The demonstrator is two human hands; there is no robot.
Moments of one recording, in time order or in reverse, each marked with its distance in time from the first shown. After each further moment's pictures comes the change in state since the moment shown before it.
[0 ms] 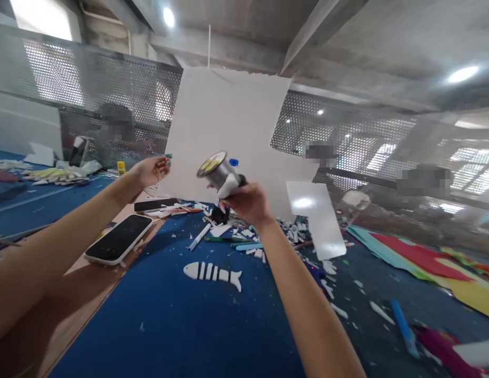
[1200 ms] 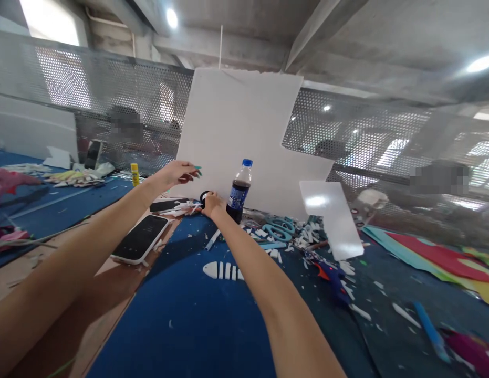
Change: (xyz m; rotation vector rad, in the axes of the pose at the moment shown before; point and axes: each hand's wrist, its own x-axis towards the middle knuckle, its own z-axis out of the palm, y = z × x) left_hand -0.020 -0.001 0.017 0.913 -0.200 0.011; right_hand 0.101 0.125 0.055 -1.505 0.064 0.356
